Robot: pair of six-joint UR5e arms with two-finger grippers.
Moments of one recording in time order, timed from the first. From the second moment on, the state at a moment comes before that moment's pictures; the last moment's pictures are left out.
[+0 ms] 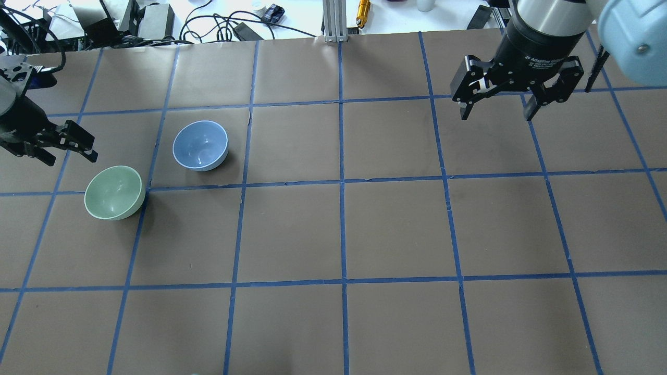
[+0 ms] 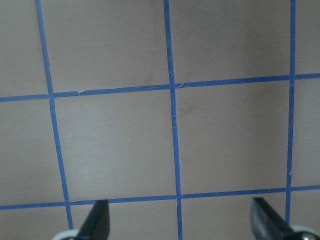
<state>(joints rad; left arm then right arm) -1.02 -1.77 -1.74 -1.25 1.56 0.53 1.57 -1.57 1.53 -1.51 -1.56 0.06</state>
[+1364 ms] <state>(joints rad) -0.95 -1.94 -1.85 -1.01 1.60 0.62 1.57 -1.57 1.53 -1.51 -1.56 0.06</state>
